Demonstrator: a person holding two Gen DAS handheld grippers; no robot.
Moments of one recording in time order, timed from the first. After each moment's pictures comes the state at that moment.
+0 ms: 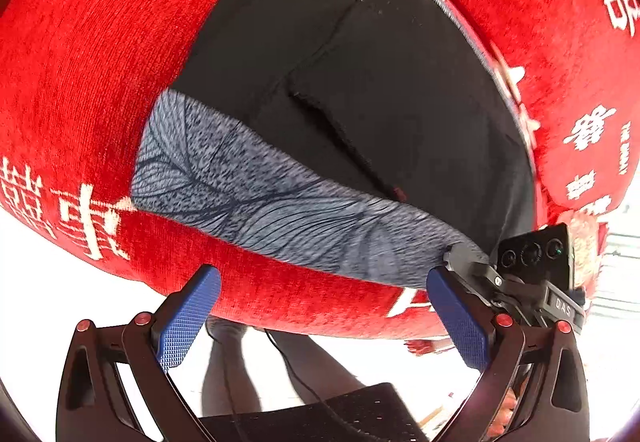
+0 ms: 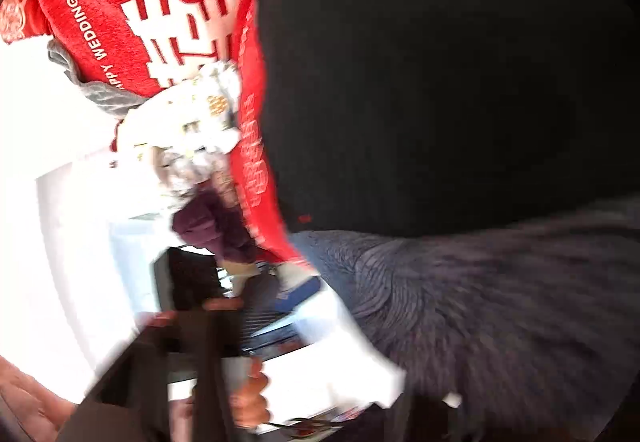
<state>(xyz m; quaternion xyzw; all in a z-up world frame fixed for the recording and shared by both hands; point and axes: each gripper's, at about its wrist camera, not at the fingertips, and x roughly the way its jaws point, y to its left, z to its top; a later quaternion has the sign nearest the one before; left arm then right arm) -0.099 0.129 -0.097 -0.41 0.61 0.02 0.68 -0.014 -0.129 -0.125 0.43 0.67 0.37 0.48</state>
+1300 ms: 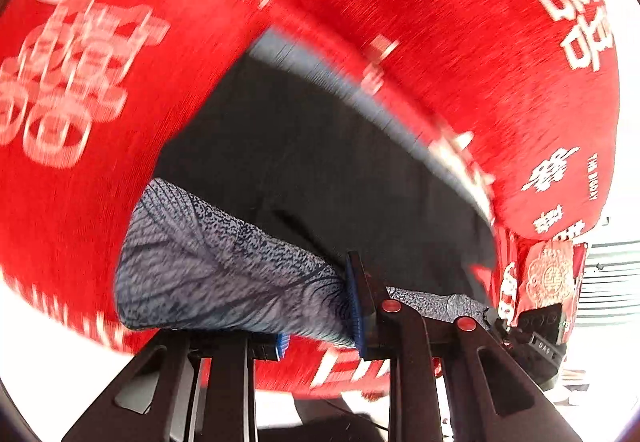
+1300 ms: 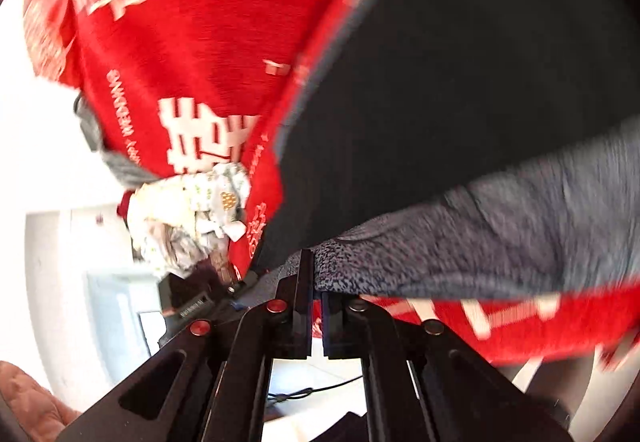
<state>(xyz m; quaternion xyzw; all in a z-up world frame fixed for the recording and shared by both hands) 0.000 0.165 -0.010 -0.38 0.55 0.01 0.74 0.067 -0.281 -0.011 0.41 0.60 0.29 0.62</state>
